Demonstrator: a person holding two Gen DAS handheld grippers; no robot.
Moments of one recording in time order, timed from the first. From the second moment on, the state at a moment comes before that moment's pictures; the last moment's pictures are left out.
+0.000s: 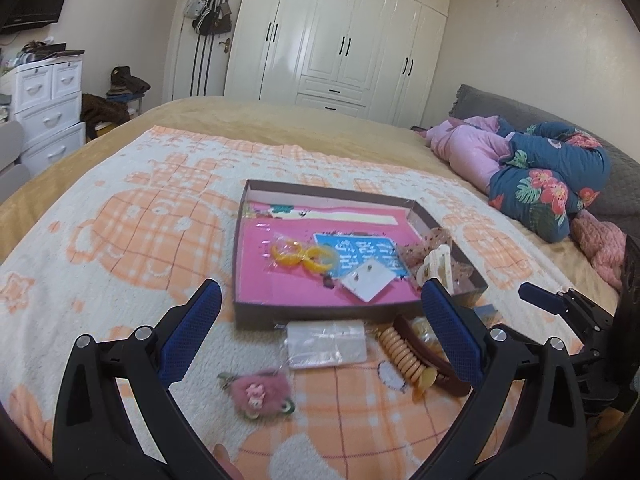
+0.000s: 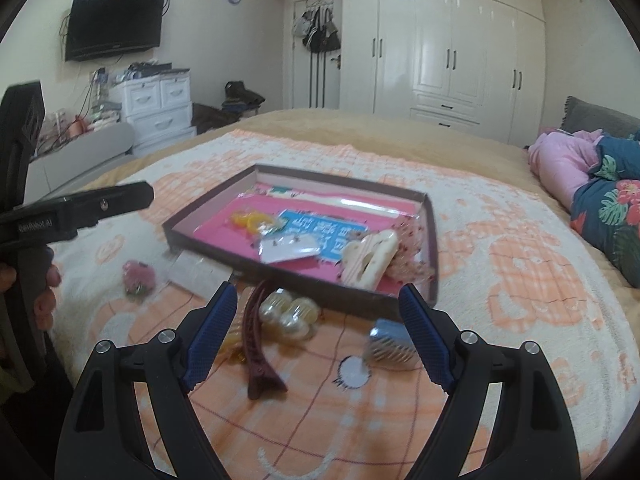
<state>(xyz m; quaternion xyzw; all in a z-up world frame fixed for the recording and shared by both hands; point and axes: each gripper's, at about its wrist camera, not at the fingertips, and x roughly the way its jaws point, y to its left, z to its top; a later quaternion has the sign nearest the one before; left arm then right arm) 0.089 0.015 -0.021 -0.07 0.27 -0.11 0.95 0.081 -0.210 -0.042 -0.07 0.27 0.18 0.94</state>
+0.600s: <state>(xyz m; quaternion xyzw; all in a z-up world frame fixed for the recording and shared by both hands) 0.079 -0.003 -0.048 -0.03 0.33 -0.14 0.93 0.090 -0.197 -0.083 -0.08 0.33 0.22 0.91</state>
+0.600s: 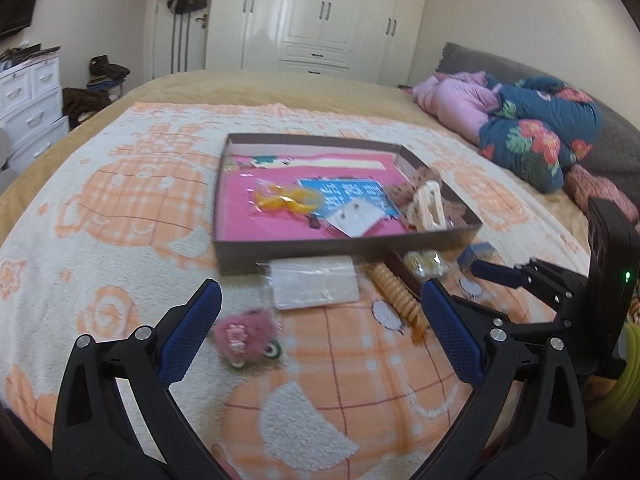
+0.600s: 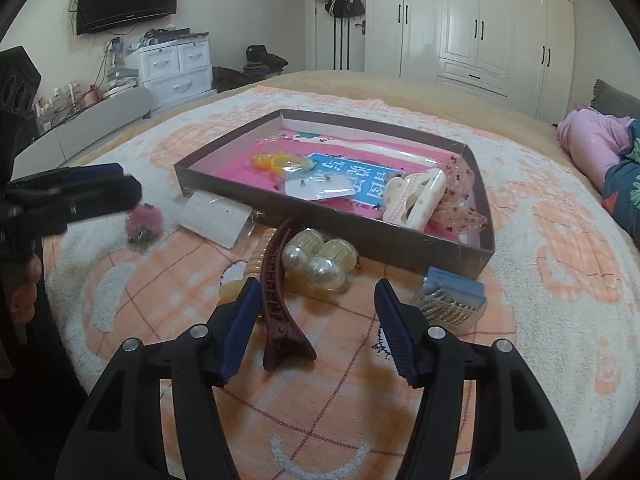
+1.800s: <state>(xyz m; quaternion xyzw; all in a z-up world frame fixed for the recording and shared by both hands) 0.112 -0.075 -0.098 -0.01 0.42 -0.24 0.88 0.079 -0.235 -0.054 -0.05 0.31 0.24 0.92</state>
